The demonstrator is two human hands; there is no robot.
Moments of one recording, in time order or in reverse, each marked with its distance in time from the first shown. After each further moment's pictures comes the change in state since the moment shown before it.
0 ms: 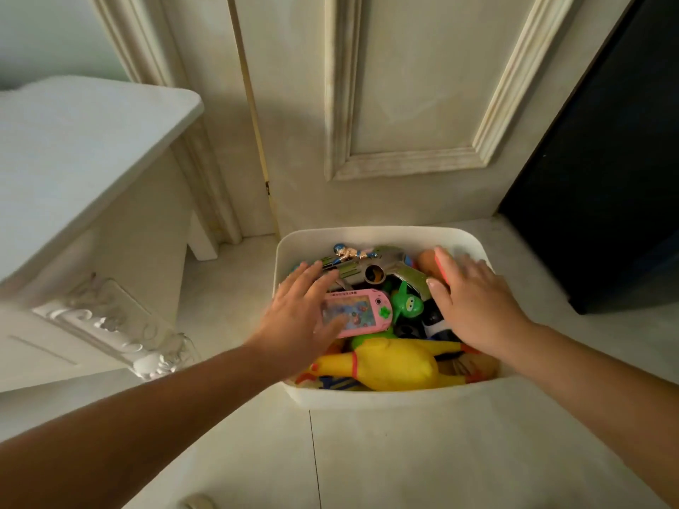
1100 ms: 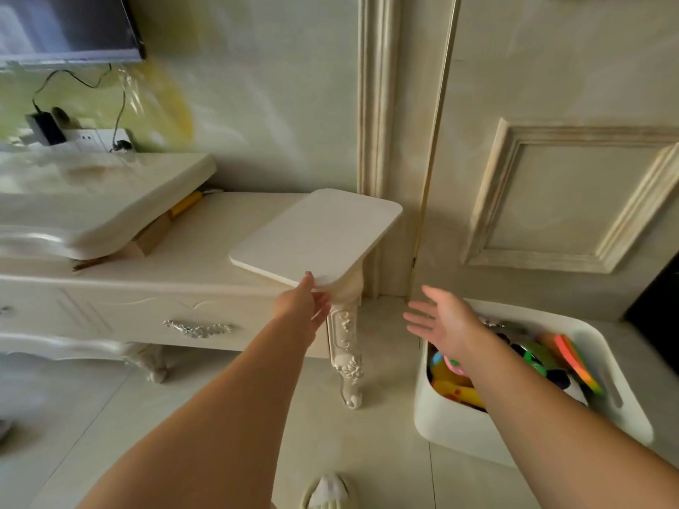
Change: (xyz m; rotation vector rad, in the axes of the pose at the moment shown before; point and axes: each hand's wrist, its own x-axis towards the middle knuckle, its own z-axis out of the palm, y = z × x) left_hand -0.155 -0.067 -0.201 -1.628 0.735 -0.823; right_hand -0.069 -0.263 -0.081 1.709 -0.410 0.266
